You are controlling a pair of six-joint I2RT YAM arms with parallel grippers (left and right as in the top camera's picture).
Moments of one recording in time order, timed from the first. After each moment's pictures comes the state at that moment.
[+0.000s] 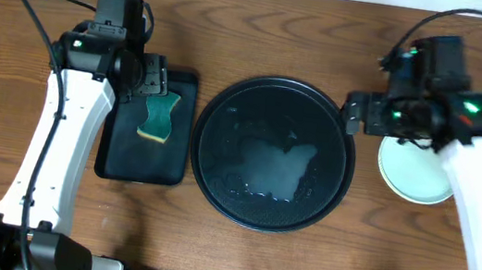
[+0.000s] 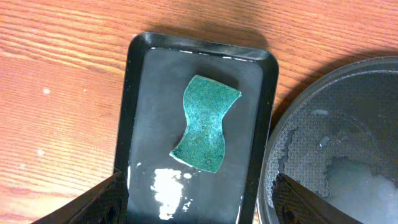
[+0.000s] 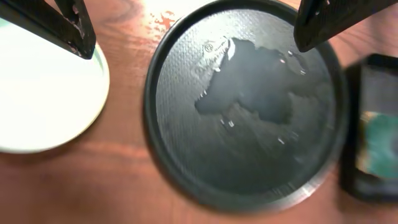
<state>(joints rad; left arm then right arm) -0.05 1.56 1.48 -1.08 -0.06 -0.20 0.19 1.46 1.57 -1.17 -0.16 0.14</state>
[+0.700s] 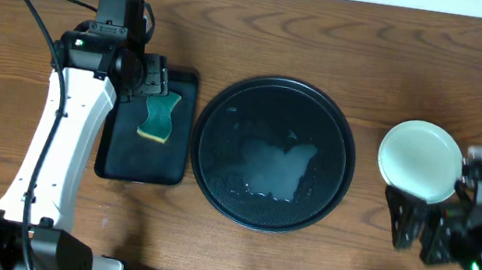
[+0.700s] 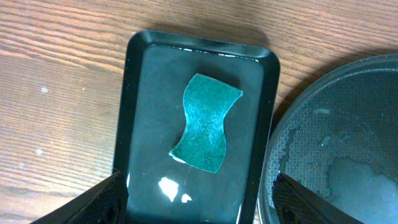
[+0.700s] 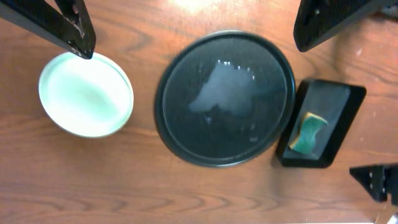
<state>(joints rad) -0.05 1.57 1.48 -1.08 -0.06 -0.20 0.19 0.88 1.60 -1.44 -0.14 0.12</state>
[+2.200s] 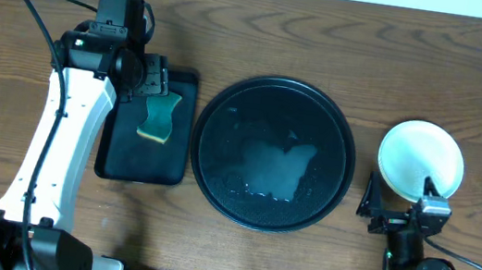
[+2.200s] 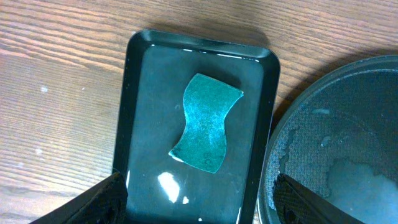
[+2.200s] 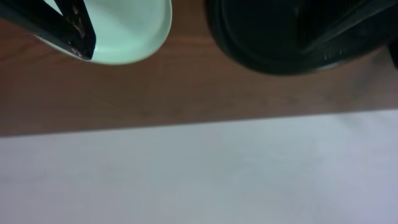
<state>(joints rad) -0.05 1.57 1.48 -1.08 -0.06 -0.20 0.10 0.01 0.01 -0.02 0.02 0.11</state>
